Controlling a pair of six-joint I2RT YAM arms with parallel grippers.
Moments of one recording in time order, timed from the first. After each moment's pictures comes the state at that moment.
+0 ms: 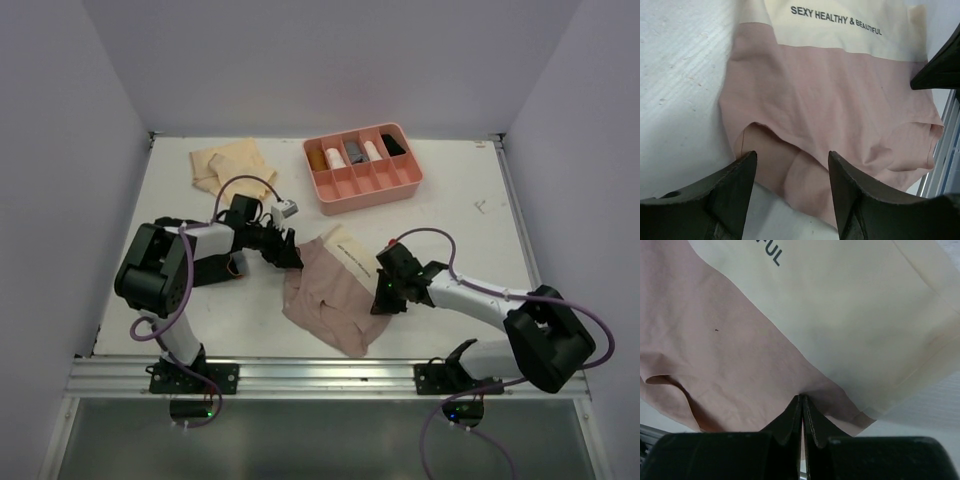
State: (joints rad) left arm -0.31 1.79 0.89 -0.08 0.82 0.12; right arm 0.66 1.33 0.59 -0.41 -0.07 0.85
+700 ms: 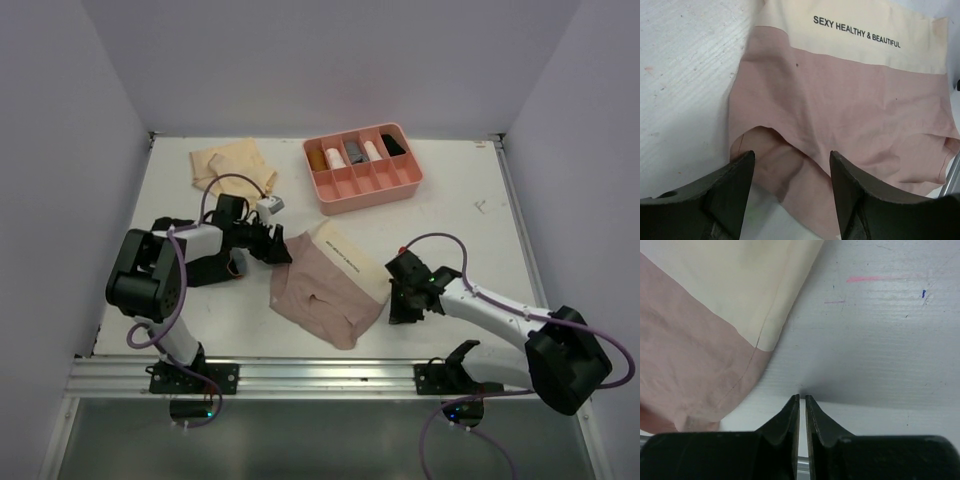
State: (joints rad) left arm -0.22 1.75 0.86 -0.07 0.75 0.11; right arm 0.66 1.19 0.56 -0.63 0.03 0.76
